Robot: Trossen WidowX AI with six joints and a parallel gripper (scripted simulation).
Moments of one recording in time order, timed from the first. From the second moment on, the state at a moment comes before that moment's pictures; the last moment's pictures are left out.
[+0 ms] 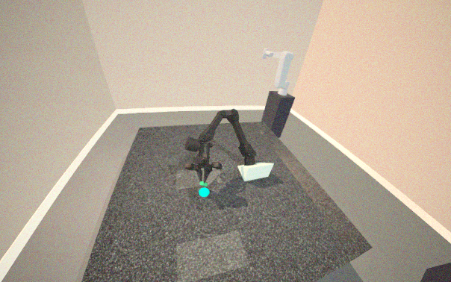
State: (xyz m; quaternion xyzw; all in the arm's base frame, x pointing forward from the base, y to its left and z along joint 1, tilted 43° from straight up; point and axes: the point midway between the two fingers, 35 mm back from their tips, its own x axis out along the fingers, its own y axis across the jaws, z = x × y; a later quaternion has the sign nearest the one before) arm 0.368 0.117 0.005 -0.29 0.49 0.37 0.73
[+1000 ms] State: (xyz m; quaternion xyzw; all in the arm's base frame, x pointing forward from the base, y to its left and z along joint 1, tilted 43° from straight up) arm 0.362 0.112 0.019 -0.29 0.39 0.41 0.77
